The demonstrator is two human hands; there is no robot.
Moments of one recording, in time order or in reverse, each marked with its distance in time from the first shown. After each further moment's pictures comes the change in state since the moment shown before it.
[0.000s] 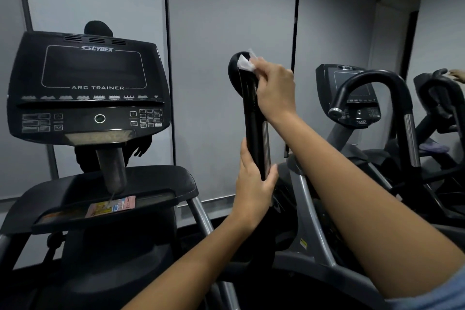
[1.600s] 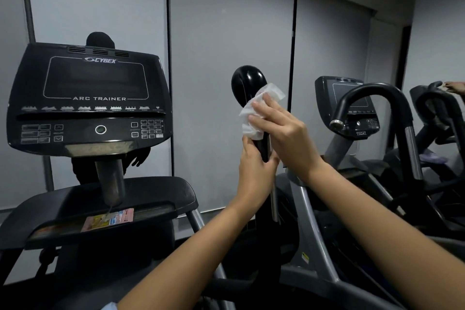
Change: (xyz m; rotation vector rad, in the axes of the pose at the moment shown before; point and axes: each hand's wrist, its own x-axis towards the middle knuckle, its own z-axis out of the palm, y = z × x) left_hand 0.045 0.022 -0.007 -0.157 0.120 0.079; right_hand -0.053 0.044 -0.013 -0.153 -0.069 -0.648
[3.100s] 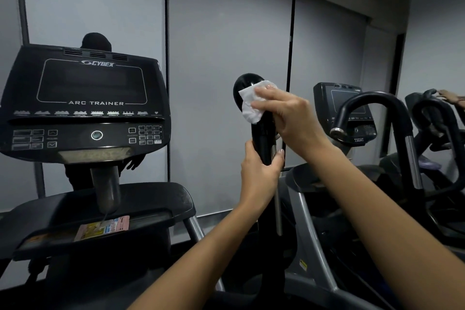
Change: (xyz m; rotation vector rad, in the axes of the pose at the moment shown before) left_hand 0.015 -0.002 0.000 -0.130 0.018 -0.055; right_hand 0.053 0.009 -0.016 0.091 -0.112 0.162
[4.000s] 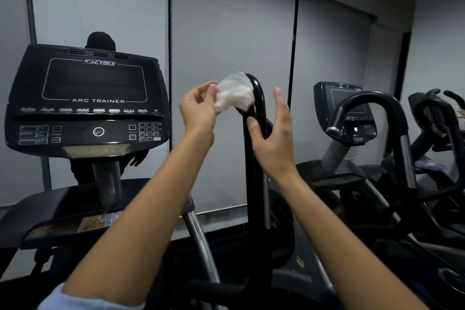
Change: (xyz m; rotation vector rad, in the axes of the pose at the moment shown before) left_hand 0.071 0.073 -0.063 -0.367 0.324 -0.049; right_hand -0.034 -0.041 0.024 0.478 0.197 0.577
